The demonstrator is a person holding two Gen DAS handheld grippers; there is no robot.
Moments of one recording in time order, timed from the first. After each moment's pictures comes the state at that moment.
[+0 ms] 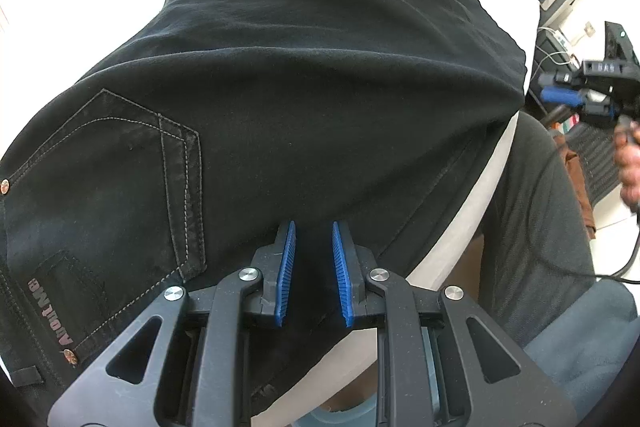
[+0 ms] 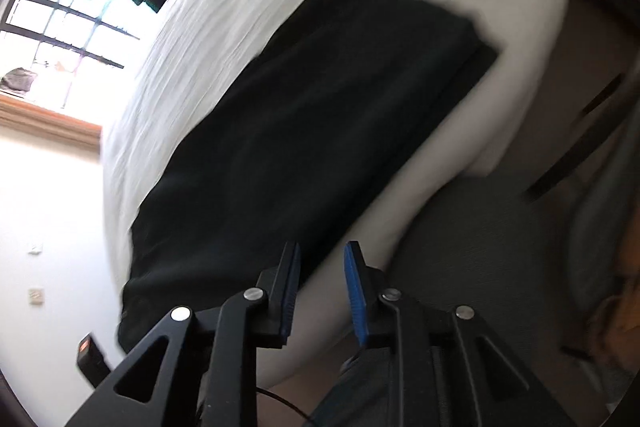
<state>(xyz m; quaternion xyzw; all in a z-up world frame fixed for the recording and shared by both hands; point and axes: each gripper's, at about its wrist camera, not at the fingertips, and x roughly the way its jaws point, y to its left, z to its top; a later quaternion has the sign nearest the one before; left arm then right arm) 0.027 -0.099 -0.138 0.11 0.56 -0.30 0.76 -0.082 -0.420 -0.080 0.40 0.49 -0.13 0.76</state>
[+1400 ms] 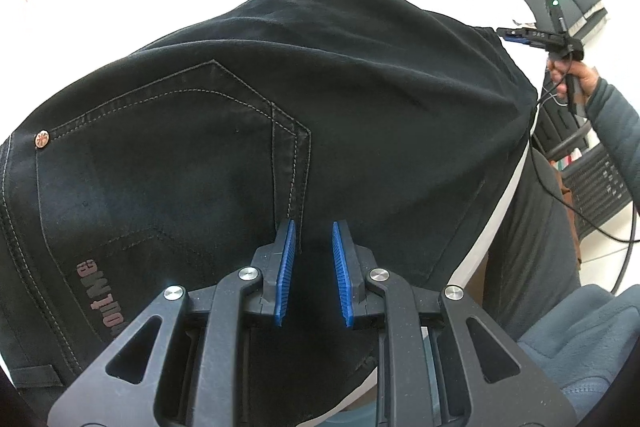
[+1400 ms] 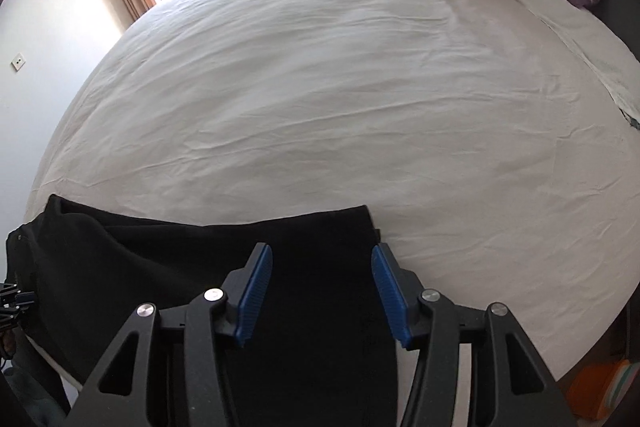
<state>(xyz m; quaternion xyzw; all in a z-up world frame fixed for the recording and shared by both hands) 0.050 -0.040 -0.143 0.03 0.56 -0.28 0.78 0.089 -0.520 -0.075 0.07 0.51 0.01 0.86</state>
